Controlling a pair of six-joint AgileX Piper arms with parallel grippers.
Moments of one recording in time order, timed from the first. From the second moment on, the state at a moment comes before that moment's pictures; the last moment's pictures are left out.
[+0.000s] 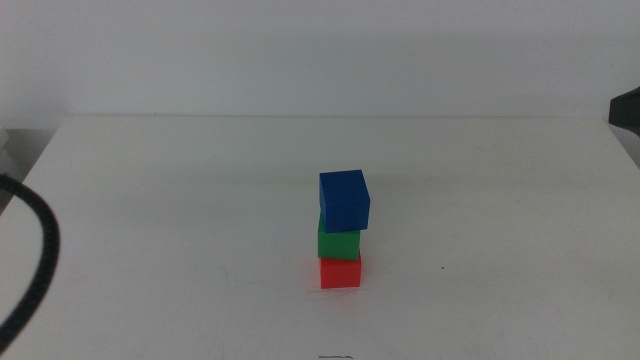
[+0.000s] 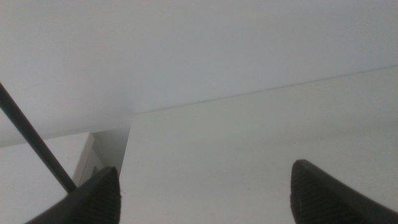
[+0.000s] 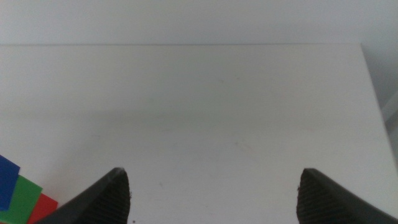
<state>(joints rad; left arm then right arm) 0.03 0.48 -0.63 -0.08 0.49 0.26 0.14 1.04 -1.03 -0.01 0.68 0.10</state>
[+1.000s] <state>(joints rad) 0.03 0.11 -0.29 -0.13 0.39 0.26 0.03 0.32 -0.29 -0.12 0.44 0.10</state>
